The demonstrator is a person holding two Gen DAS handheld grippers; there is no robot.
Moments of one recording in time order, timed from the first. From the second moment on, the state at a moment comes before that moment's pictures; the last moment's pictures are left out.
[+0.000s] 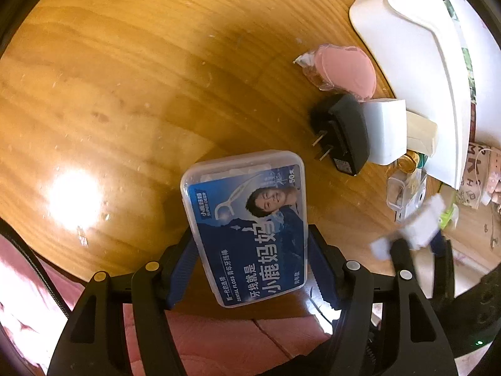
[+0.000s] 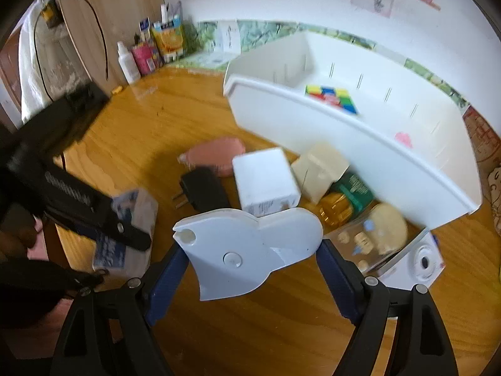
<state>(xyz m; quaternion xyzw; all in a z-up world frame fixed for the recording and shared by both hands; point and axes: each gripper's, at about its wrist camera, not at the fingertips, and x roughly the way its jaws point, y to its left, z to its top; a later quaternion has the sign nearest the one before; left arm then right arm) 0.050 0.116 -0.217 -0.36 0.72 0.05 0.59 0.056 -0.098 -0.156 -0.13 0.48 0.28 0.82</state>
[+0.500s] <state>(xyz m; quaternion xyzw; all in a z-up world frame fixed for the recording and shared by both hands) 0.051 0.128 -0.149 -0.33 0.68 0.09 0.65 0.071 -0.118 -0.093 -0.07 0.40 0.31 0.86</state>
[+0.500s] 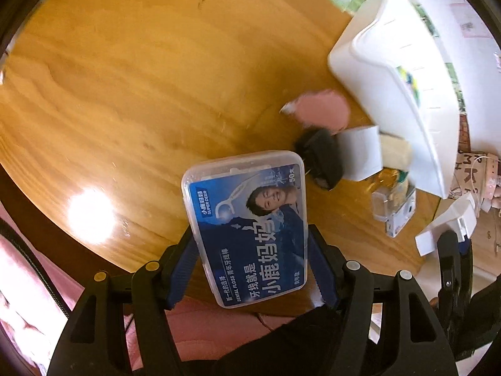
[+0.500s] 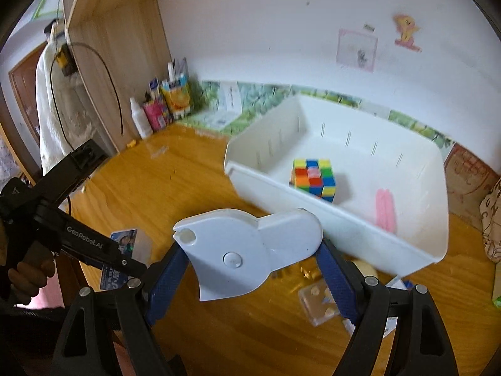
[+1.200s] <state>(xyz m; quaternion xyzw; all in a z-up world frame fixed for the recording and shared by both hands) 0.151 0.124 -0.053 -0.28 0.60 0.03 0.75 0.113 -0.146 -0.062 -0.04 0.35 0.25 0.90</state>
